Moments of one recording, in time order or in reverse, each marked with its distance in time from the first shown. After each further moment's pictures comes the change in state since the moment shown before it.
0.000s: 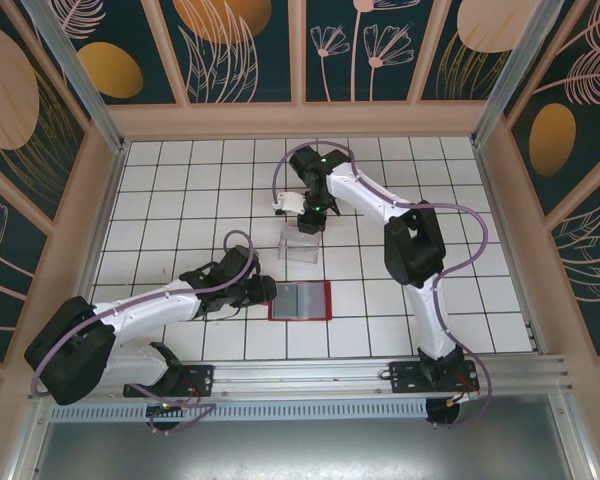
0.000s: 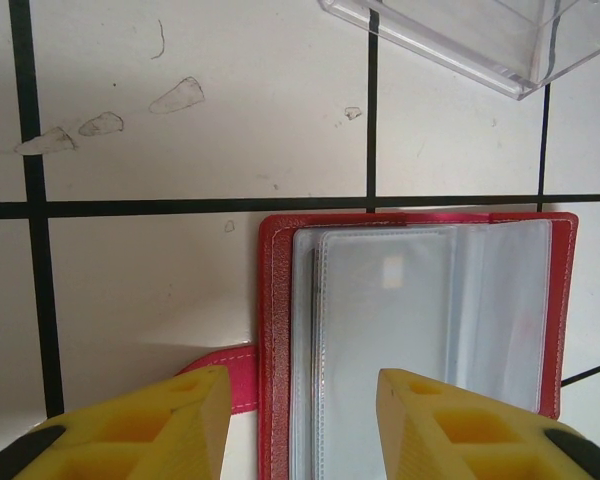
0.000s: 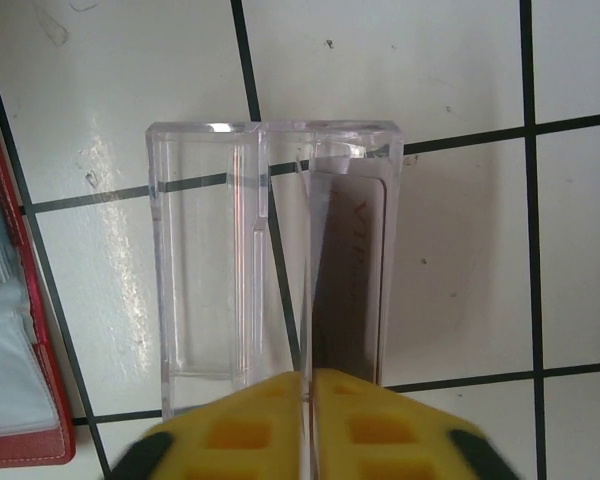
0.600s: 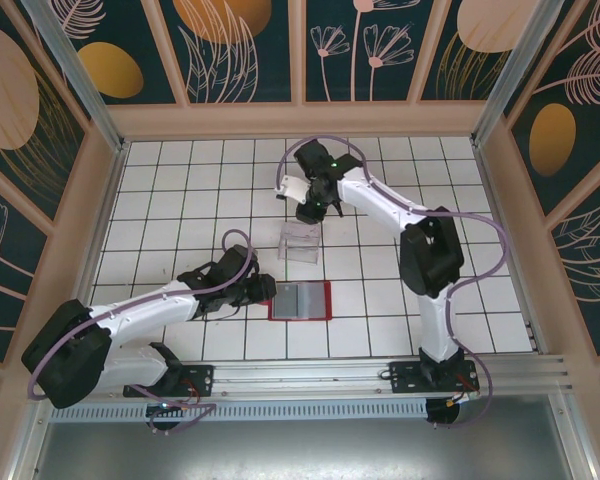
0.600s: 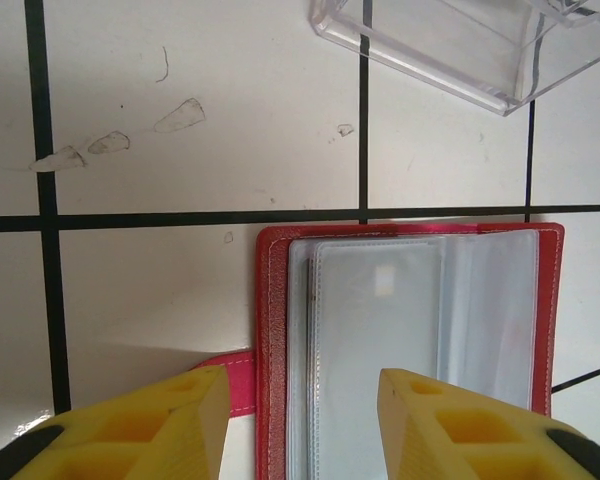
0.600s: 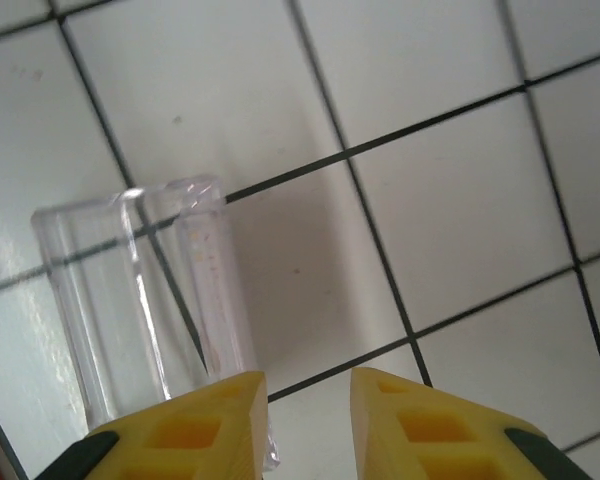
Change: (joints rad) left arm 0.008 -0.019 0.000 -0.002 -0.016 0.002; right arm 0.004 -0.175 -0.192 0.294 0.116 0.254
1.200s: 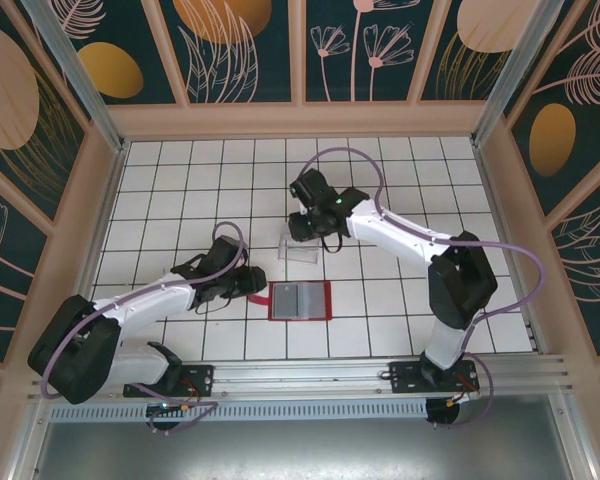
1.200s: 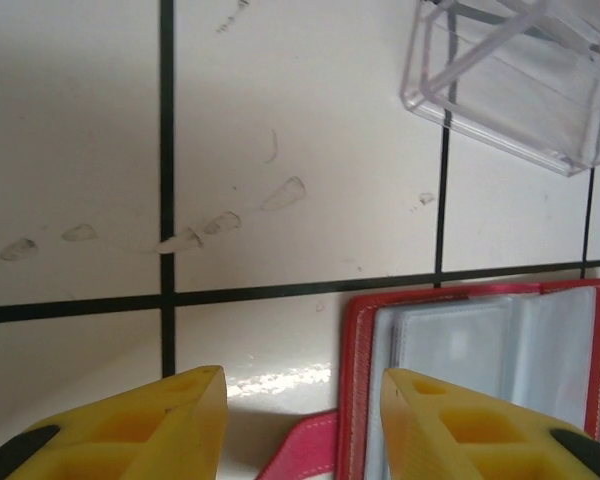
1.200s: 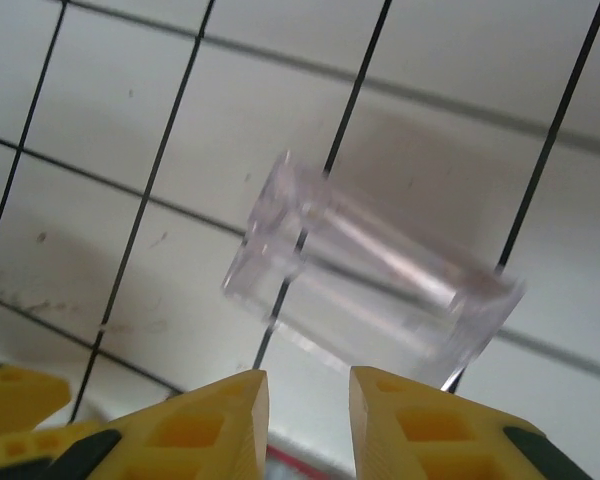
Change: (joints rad) left arm 0.158 0.042 0.000 0.006 0.064 0.115; right arm 0.162 -0.267 -0.358 0.178 0.095 1.041
